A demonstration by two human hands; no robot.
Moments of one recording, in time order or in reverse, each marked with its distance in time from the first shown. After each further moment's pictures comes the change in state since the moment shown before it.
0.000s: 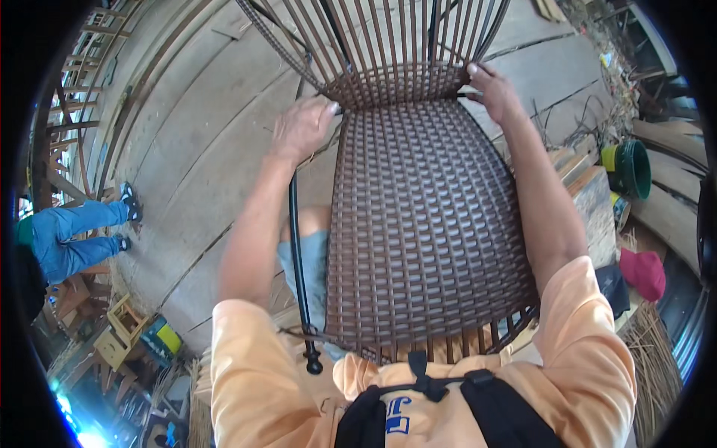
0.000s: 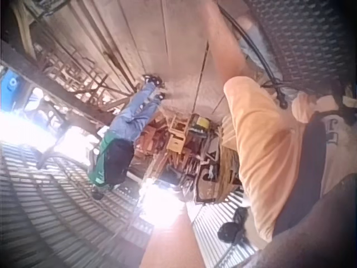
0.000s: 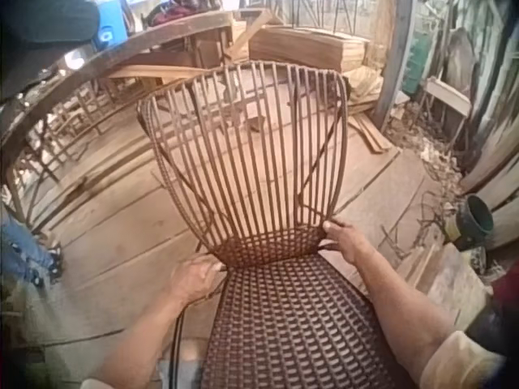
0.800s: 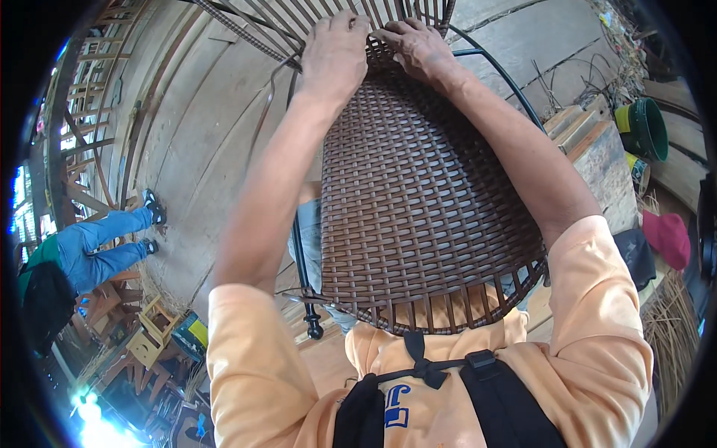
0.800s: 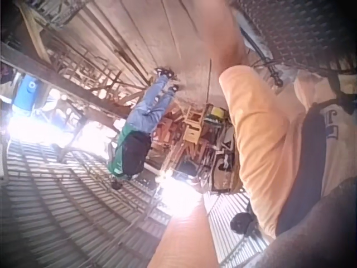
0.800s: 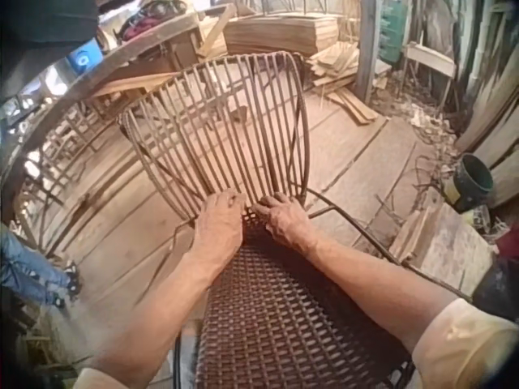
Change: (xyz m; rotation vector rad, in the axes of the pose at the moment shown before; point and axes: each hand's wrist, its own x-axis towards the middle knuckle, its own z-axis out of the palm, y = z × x) left_hand 0.060 0.096 -0.013 0.291 0.239 0.434; right_hand -0.029 0.018 0.078 -1.297 -0.024 -1.011
